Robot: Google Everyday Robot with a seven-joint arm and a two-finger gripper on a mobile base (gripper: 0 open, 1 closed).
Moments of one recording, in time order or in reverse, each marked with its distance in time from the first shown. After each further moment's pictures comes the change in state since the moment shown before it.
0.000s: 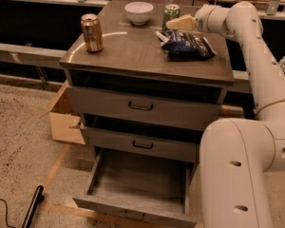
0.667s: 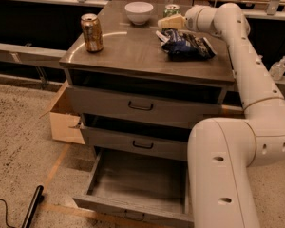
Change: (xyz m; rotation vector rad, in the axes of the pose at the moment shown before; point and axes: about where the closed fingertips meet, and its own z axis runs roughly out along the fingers) arm -0.002 0.019 0.034 -0.007 -0.008 0.030
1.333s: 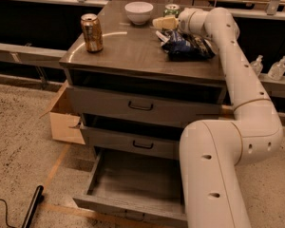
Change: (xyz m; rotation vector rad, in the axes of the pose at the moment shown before) arm 0.005 0.012 0.026 -0.006 -0.023 0.037
